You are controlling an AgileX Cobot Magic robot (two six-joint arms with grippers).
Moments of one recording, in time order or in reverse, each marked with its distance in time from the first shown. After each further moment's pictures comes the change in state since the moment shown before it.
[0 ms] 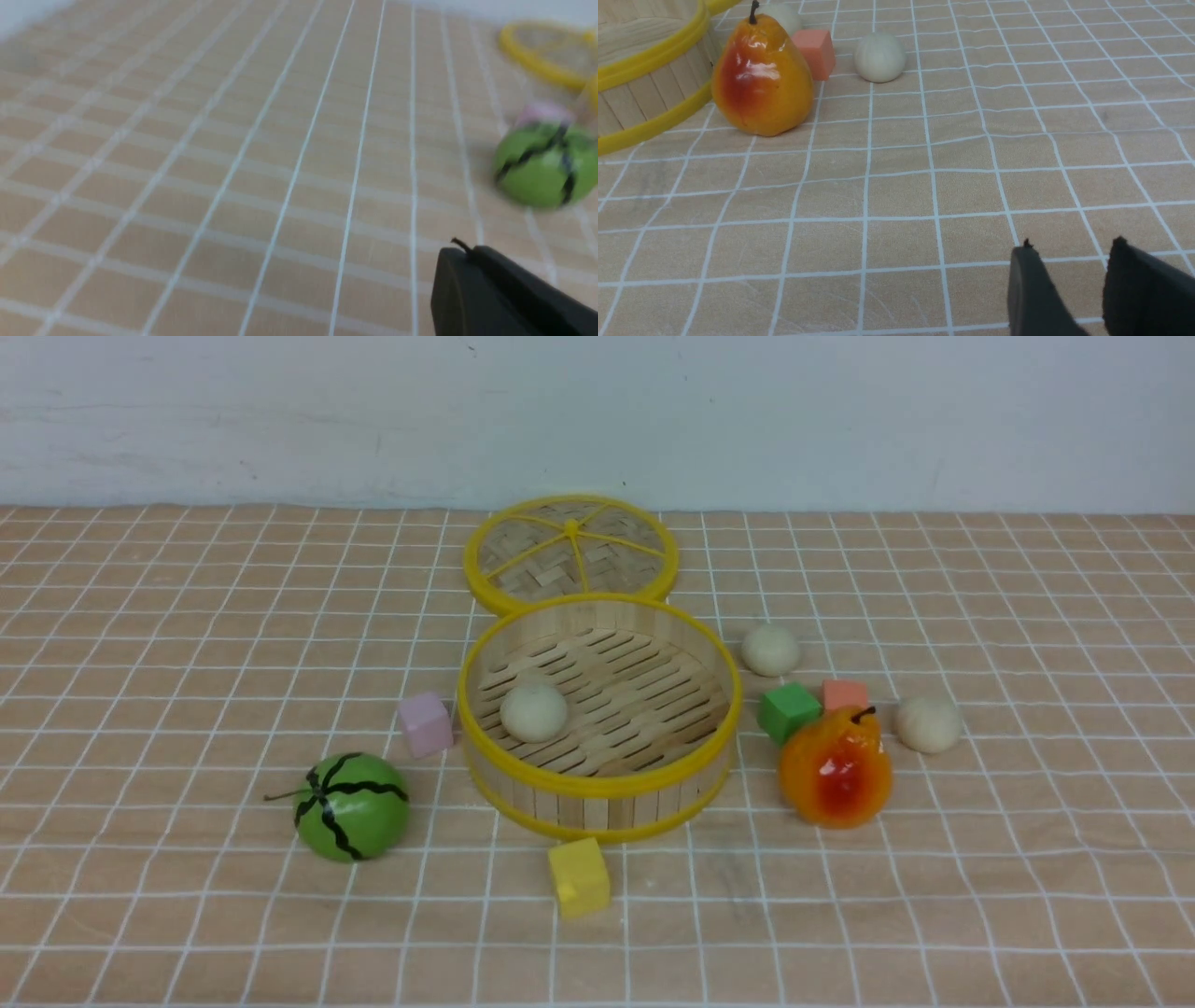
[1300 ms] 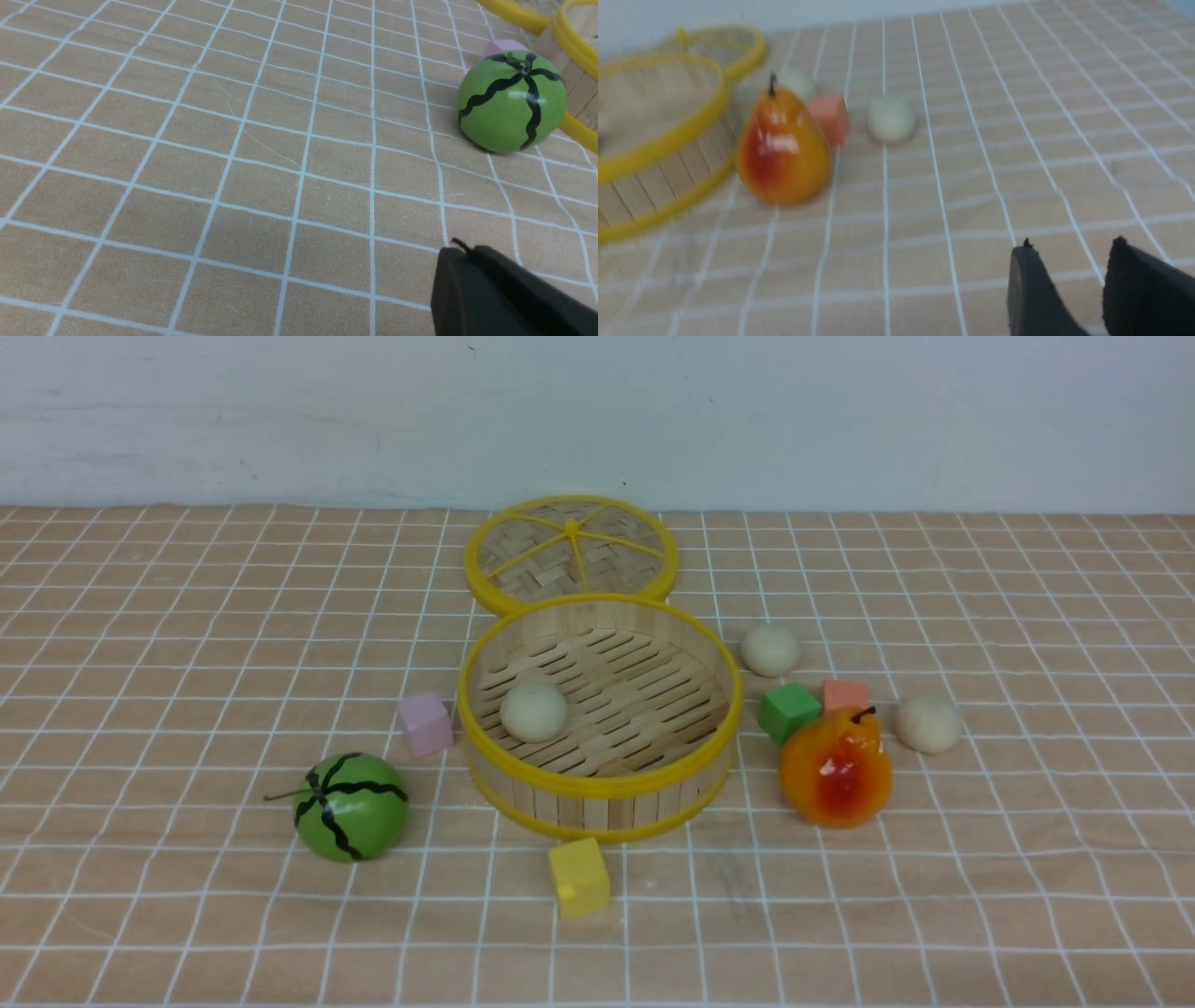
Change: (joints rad) right arm 0.000 0.000 0.011 0.123 -0.225 0.000; left arm -0.083 0.000 0.040 -0.052 -0.031 0.004
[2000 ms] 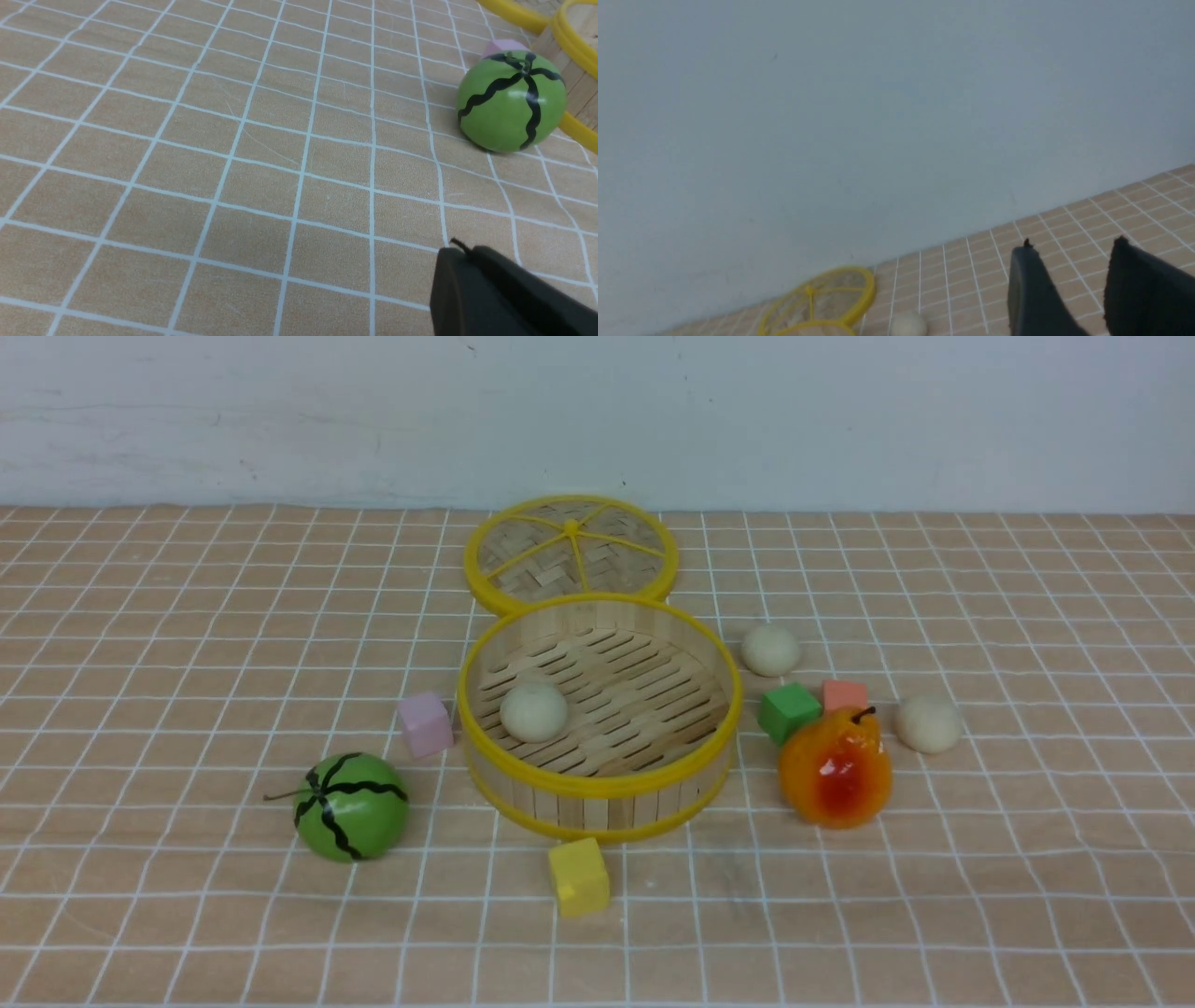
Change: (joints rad) right arm 0.000 0.189 -0.395 0.152 0.028 0.045; left arm 0.000 0.000 0.000 0.000 0.000 0.000
